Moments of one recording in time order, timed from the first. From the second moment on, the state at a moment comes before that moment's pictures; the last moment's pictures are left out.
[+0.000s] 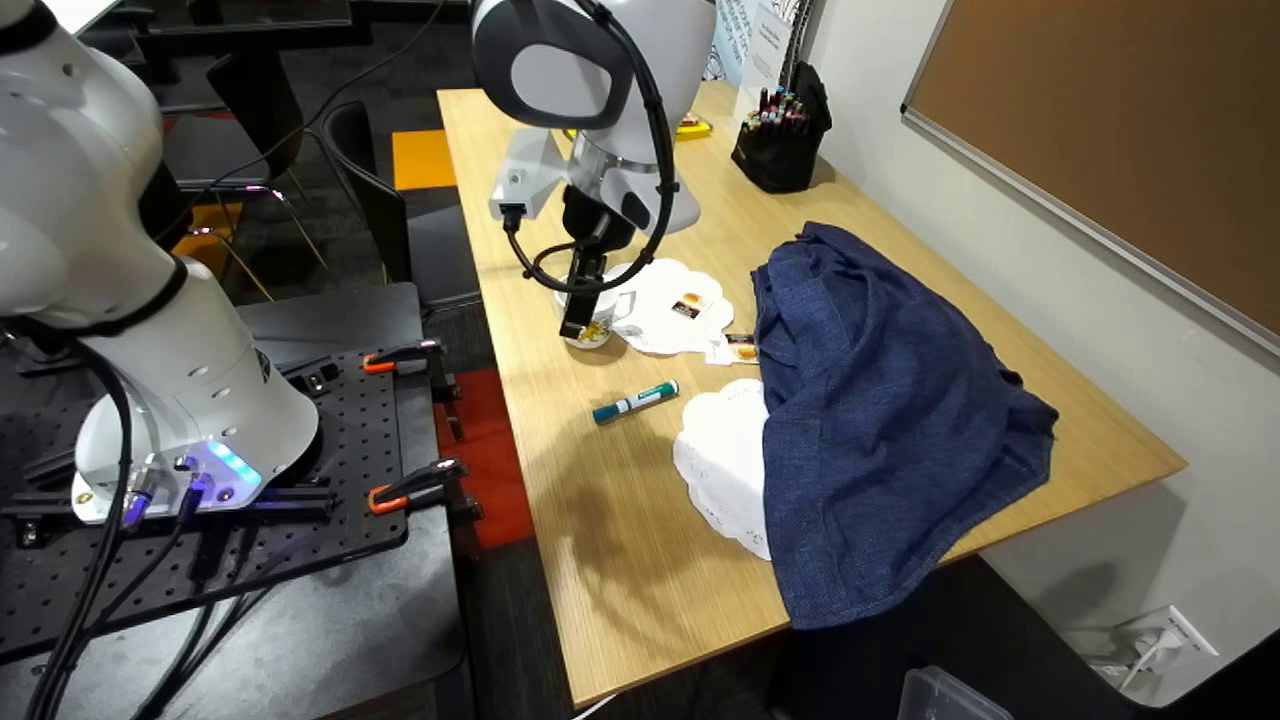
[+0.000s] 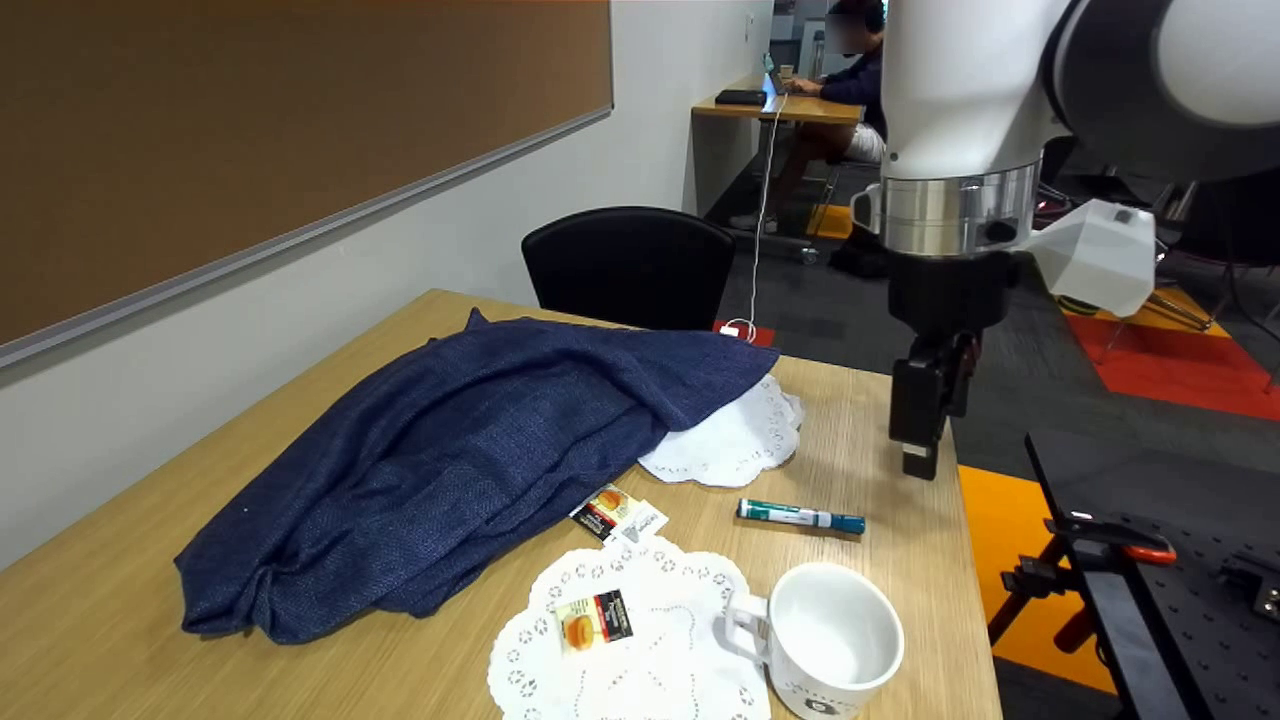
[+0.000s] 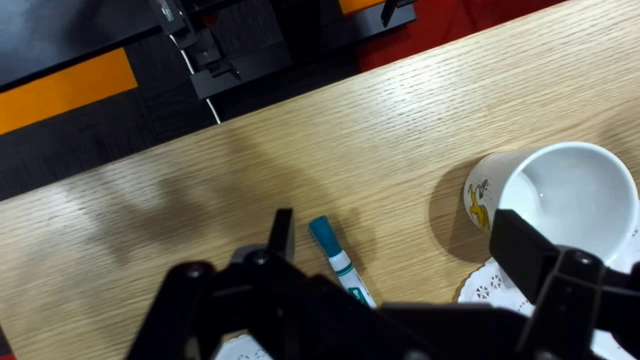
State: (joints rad) arm -0.06 -0.11 -0.05 -2.57 0.08 2.26 0.20
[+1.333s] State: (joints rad) arm -0.06 0.09 -0.04 -2.59 -0.05 2.56 -0.09
